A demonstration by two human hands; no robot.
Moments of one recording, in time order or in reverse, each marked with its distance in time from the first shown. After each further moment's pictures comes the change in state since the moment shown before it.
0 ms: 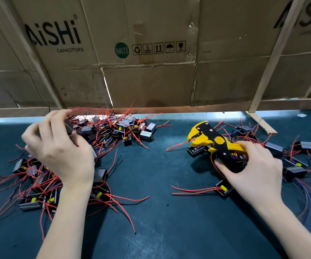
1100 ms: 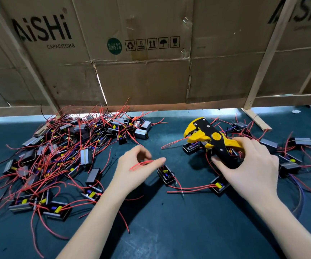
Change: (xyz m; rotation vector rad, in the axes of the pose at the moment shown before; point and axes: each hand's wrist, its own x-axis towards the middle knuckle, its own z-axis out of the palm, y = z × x) left_hand -0.071 0.057 0.019 -0.407 -1.186 -0.308; right_hand 0.003 0.003 0.000 -0.010 0.019 0.000
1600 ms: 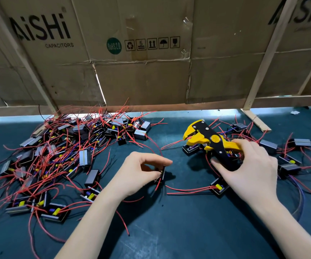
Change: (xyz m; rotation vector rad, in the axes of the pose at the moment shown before) left_hand -0.002 0.001 -0.007 -0.171 -0.354 0.177; right_hand 0.000 0.000 0.001 -0.002 -0.015 -0.005
